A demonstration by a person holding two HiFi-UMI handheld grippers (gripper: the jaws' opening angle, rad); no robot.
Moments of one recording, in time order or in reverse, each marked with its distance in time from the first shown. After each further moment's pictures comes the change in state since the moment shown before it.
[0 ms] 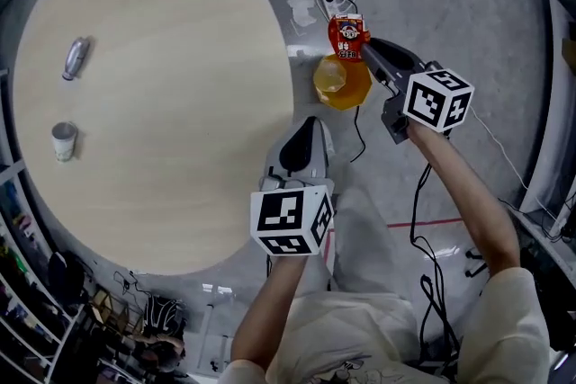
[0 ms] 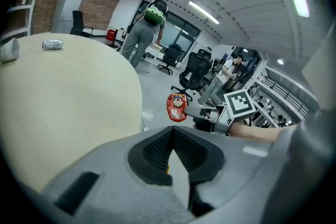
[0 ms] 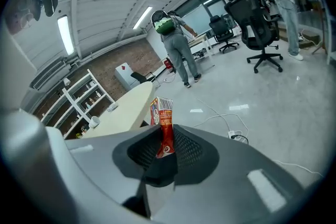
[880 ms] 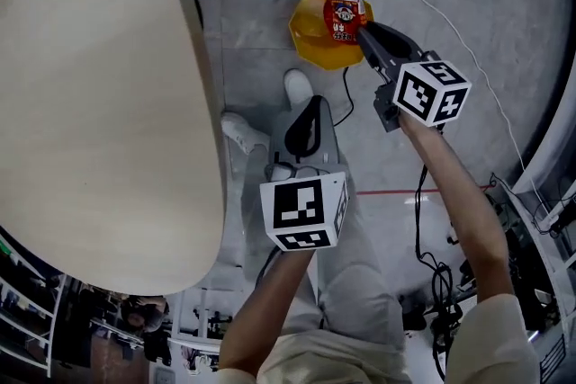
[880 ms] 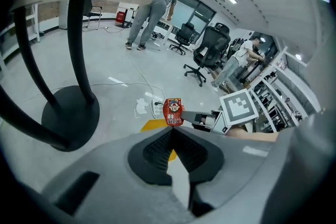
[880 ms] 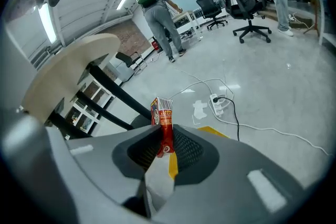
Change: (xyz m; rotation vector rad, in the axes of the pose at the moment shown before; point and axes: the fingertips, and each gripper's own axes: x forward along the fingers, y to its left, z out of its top) left arm 0.149 0.040 -0.190 -0.072 0.173 0.120; right arm 0.065 -0.168 -0.214 0.078 0.184 -0.090
